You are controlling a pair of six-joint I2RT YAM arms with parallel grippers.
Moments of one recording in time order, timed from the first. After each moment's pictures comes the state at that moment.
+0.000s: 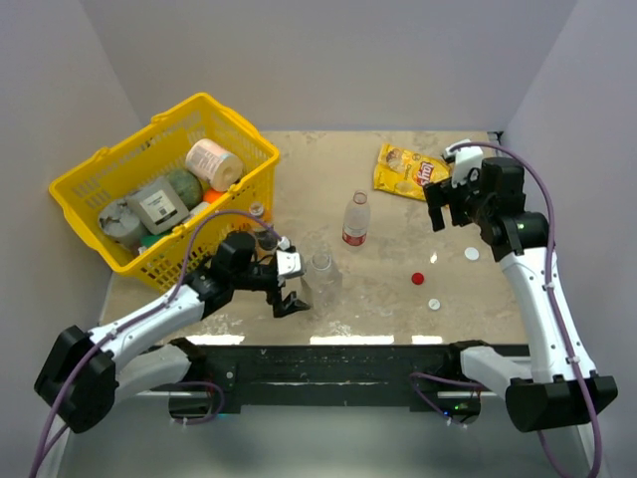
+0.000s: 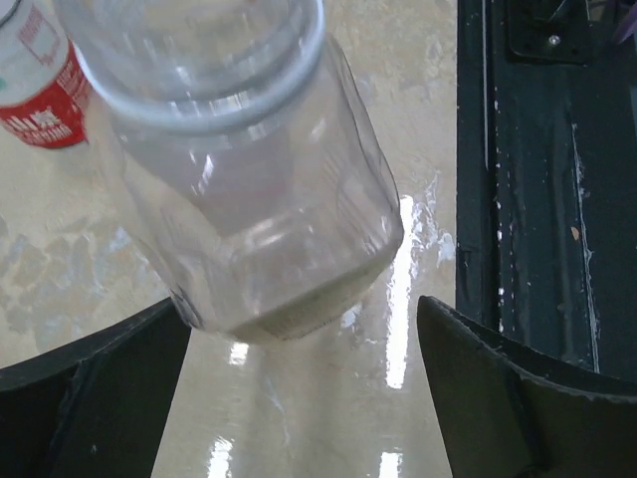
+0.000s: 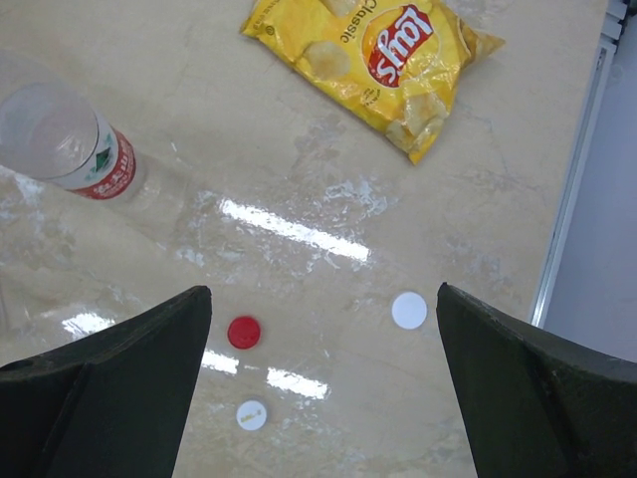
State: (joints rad) left arm -0.62 1.09 0.58 -0.04 0.73 0.37; right arm 0.11 1.08 1.25 -0.77 -0.04 -0.24
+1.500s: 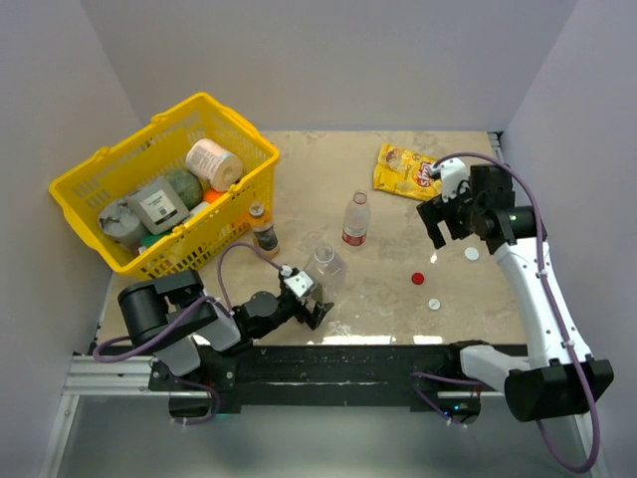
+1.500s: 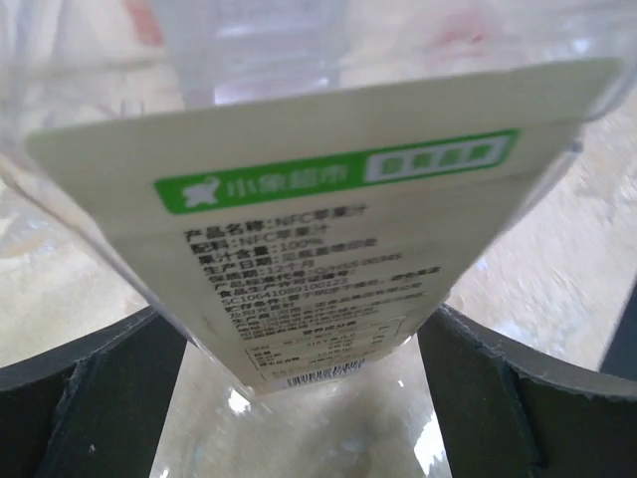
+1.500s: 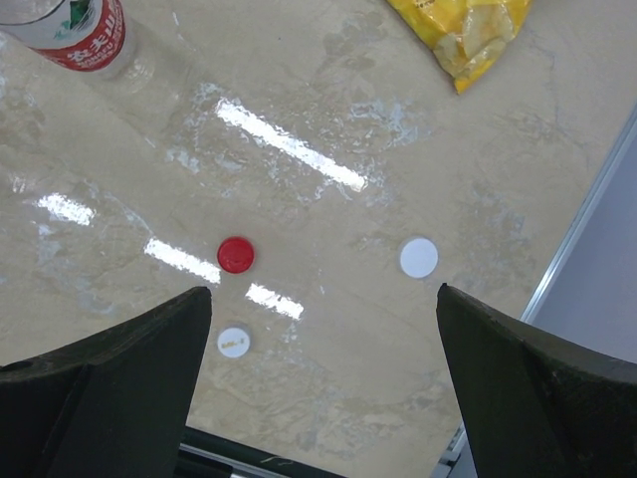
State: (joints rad) left arm -1.05 1.62 0.15 1.28 -0.17 -0.07; right arm 0.11 1.14 1.24 -0.93 -0.07 -0.39
